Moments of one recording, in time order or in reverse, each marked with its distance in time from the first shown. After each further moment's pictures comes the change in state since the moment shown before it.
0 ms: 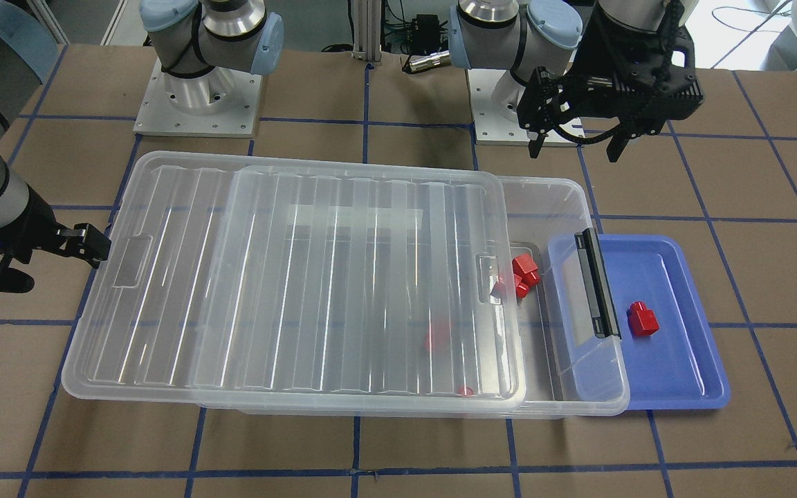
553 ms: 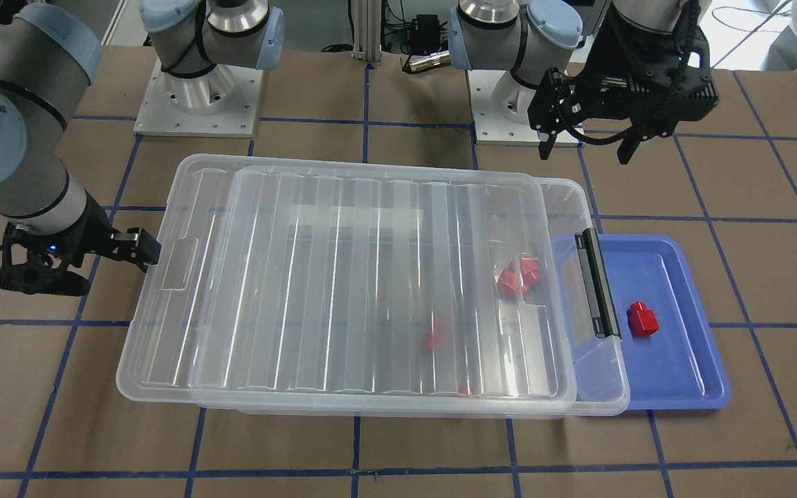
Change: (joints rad) left arm 0.013 0.001 0.000 0.008 -0.001 0.025; right arm 0.091 0.005 0.012 -0.009 0.049 0.114
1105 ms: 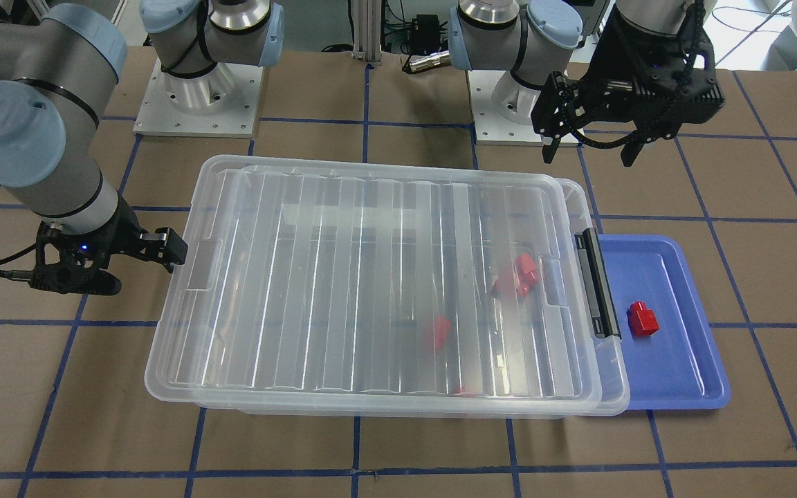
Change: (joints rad) left arm 0.004 -0.003 -0.001 0.009 0.004 -0.012; right arm 0.046 0.003 -0.002 -0.004 0.021 0.035
